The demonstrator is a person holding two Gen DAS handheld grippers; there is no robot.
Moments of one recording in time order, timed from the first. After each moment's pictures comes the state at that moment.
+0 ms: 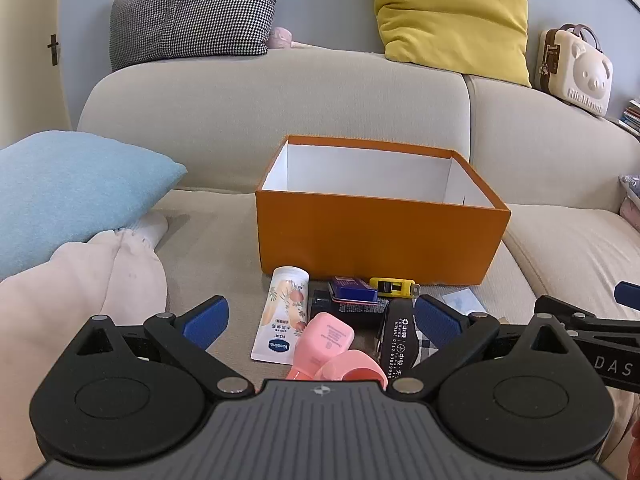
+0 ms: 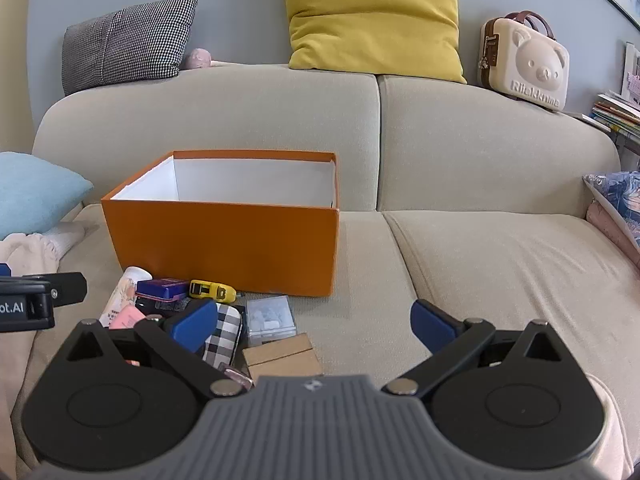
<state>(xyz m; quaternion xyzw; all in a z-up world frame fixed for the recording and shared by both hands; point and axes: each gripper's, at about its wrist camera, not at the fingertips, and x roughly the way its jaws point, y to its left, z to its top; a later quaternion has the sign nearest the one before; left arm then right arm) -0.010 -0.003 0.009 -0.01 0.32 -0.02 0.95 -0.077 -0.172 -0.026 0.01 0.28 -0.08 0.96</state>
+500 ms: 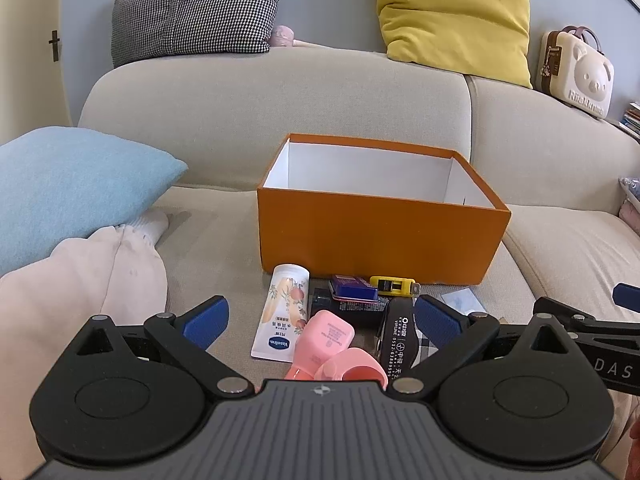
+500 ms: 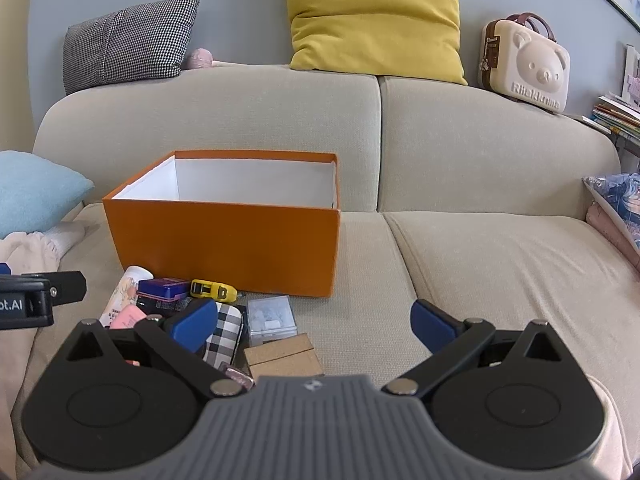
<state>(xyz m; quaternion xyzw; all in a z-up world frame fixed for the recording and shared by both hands) -0.010 0.000 0.009 -0.01 0.33 -0.02 0.94 -0.077 -0.172 -0.024 0.01 0.28 -0.08 0.96</state>
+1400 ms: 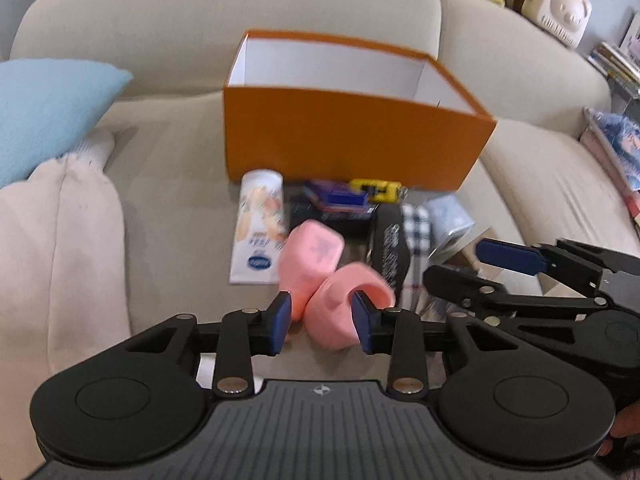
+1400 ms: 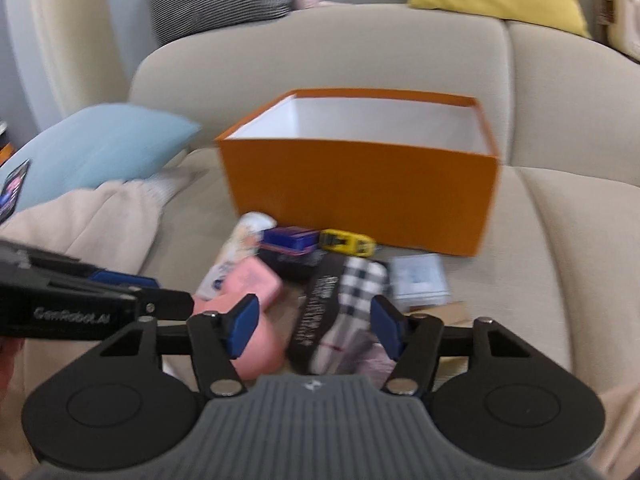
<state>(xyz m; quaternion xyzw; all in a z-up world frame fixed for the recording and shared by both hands) 0.016 0.035 -0.020 -0.02 0.48 -0.12 0.87 -0.042 -0.121 -0.052 0.03 0.36 0.10 0.93</state>
